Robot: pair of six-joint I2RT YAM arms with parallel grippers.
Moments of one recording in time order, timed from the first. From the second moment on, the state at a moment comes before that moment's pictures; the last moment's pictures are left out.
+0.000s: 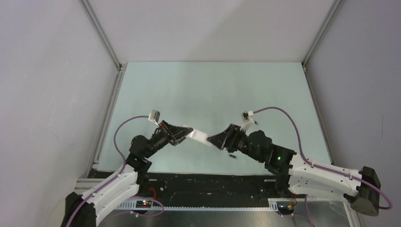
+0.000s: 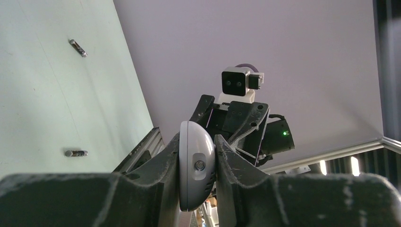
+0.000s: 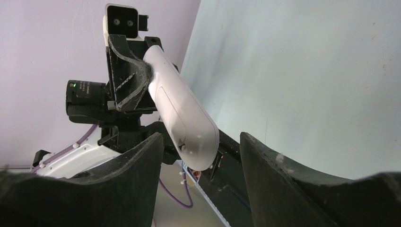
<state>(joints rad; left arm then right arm) -0.53 0.69 0.13 0.74 0.40 -1.43 1.11 0.82 0.56 0.07 0.20 1.07</state>
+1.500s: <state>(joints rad) -0.53 0.67 0.13 0.73 0.40 -1.43 1.12 0.77 0.54 0.02 0.23 1.09</state>
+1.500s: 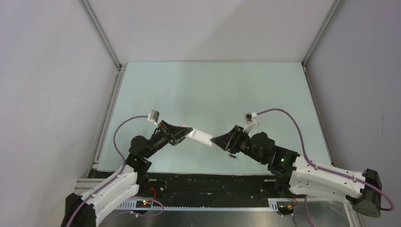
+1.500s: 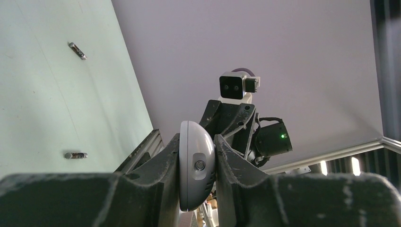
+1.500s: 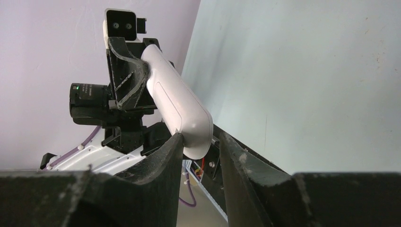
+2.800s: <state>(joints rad) -0.53 0.67 0.12 0.72 0.37 -1.43 1.11 0.80 0.54 0.04 0.24 1.10</state>
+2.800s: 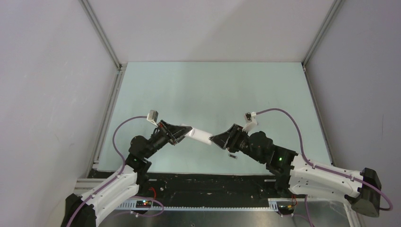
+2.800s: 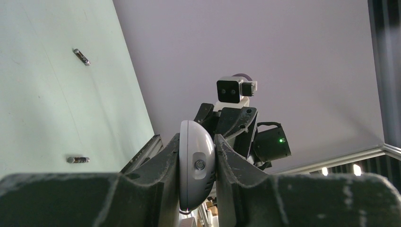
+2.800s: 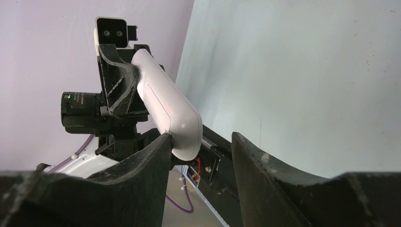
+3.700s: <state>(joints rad) -0.53 0.67 0.11 0.74 0.37 -1.44 1.10 0.79 0.54 0.04 0.24 1.07</state>
